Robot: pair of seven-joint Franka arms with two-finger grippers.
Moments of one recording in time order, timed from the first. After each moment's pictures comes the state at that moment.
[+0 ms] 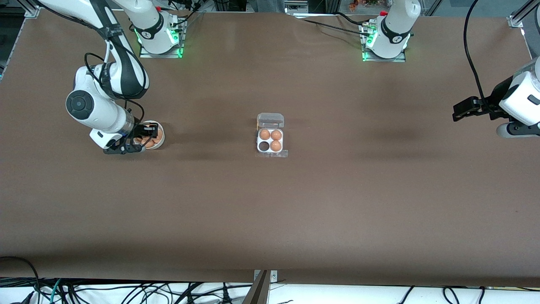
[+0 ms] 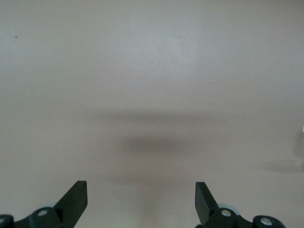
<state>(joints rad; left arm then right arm) -0.03 0.11 0.01 -1.51 0.03 1.52 -0.08 0.10 0.23 0.05 -2.15 0.02 2.23 0.07</state>
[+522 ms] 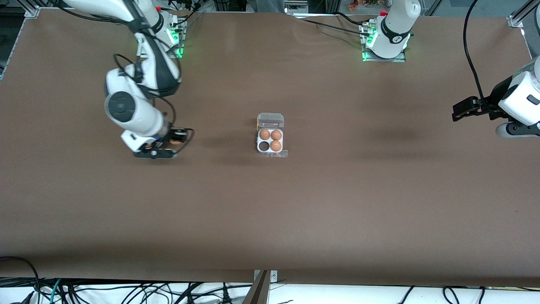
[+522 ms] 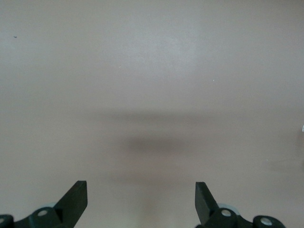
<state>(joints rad) -0.03 0.11 0.01 -1.51 0.03 1.52 -0.08 0.32 0.33 0.06 -1.96 0.02 2.18 0.41</state>
